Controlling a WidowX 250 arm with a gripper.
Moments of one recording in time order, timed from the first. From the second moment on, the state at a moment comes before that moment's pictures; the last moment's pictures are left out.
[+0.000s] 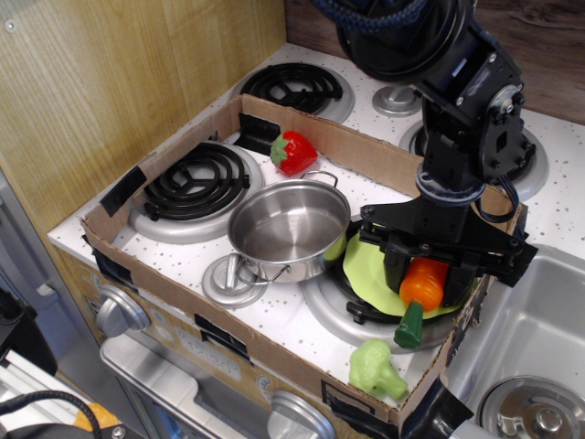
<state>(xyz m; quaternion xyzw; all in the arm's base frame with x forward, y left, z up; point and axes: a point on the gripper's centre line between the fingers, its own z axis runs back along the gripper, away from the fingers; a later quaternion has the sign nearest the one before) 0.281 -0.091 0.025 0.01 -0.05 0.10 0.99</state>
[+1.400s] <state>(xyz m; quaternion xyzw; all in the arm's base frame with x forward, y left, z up) 0.311 0.052 0.097 0.06 -0.13 0.13 0.98</state>
